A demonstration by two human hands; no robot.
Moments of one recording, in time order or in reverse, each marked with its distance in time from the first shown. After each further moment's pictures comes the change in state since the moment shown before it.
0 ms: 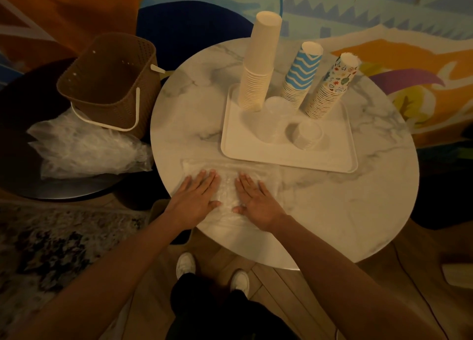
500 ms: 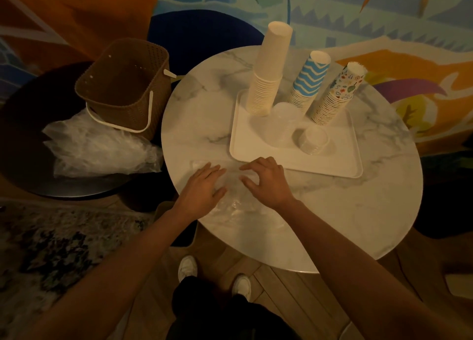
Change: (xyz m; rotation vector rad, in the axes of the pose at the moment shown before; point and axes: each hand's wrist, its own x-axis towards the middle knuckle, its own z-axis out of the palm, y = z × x) left_hand -0.003 -0.001 -0.022 -0.484 0.386 -0.017; right_hand 0.008 -0.009 -0.048 0.304 0.626 0.036
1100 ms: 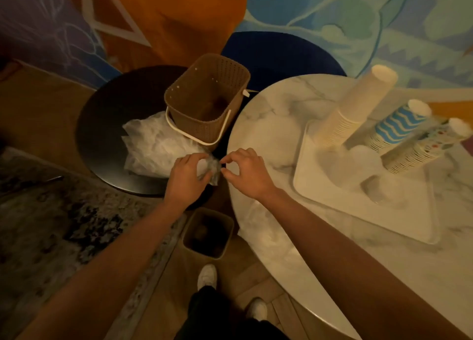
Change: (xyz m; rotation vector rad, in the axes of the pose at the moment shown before) left_hand -0.018 -0.120 -0.104 -0.046 0.425 -0.341; right_hand 0.119 -0.151 0.060 0.084 -0.232 -0.216
